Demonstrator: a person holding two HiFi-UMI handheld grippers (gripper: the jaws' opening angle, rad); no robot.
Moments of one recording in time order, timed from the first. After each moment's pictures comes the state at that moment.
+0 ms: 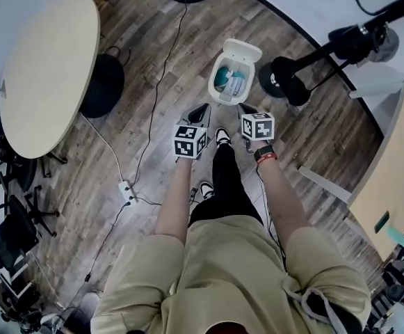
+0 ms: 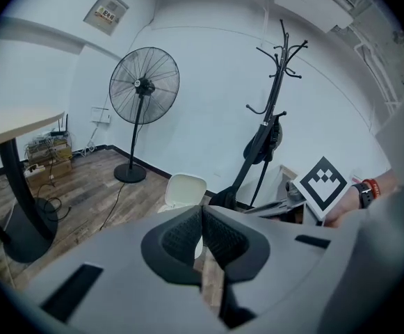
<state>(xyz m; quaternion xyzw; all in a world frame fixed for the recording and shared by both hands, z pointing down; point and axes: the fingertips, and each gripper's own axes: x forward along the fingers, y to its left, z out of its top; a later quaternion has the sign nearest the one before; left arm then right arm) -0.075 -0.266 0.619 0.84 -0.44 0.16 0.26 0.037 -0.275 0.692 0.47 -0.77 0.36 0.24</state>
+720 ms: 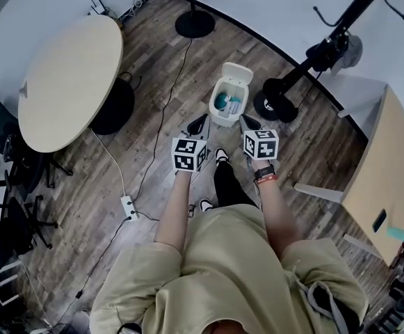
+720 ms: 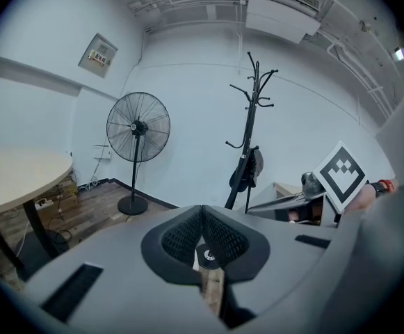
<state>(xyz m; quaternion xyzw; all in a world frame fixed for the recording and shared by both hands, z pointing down) -0.093 -0.146 0.431 0.86 -0.47 0.10 0.17 0.026 -0.157 0.475 0.51 -0.81 0.24 0.17</state>
